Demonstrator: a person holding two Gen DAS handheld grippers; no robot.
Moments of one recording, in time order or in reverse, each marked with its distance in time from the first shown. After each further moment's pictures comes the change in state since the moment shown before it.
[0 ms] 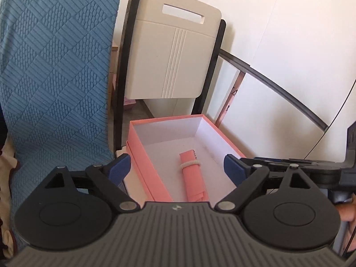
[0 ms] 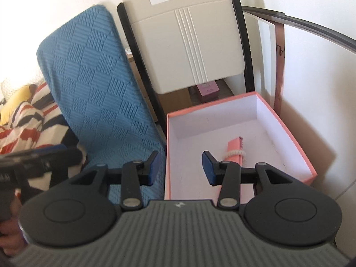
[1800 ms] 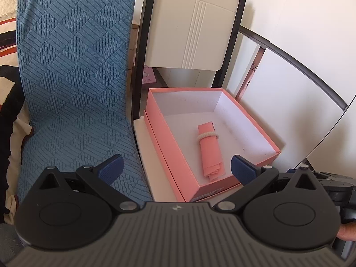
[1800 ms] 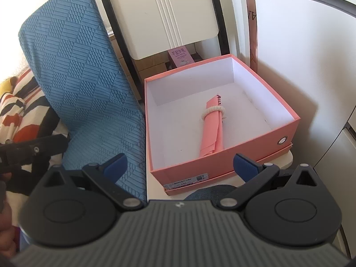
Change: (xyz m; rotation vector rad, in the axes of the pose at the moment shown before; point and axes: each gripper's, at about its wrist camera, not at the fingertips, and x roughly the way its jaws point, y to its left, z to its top) left arm 0.004 0.000 -0.049 -0.037 0.086 0.107; right arm -0.003 -0.009 -0.067 0.064 0.064 -0.107
